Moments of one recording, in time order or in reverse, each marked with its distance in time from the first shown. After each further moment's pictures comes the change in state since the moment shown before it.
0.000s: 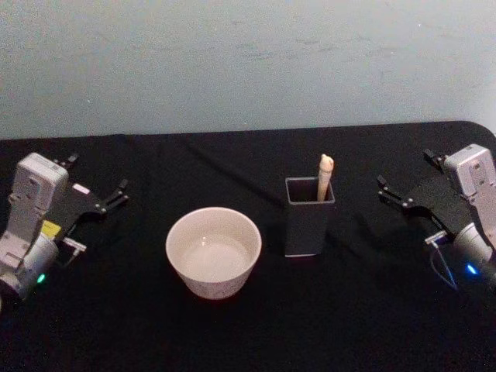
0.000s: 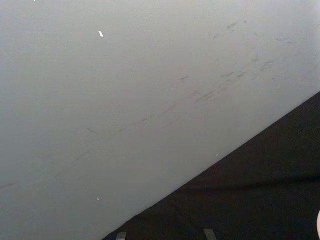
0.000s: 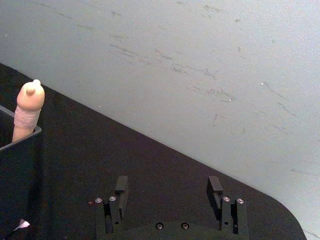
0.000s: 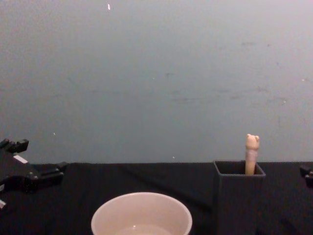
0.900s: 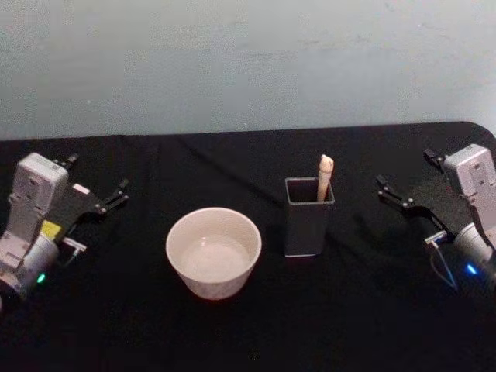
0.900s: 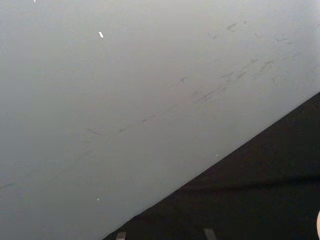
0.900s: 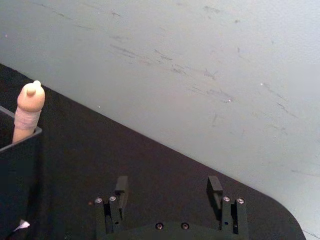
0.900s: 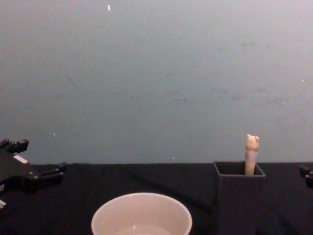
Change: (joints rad) left arm 0.000 0.000 0.000 0.000 0.000 0.000 0.000; right arm 0.000 0.000 0.000 0.000 0.000 0.000 0.000
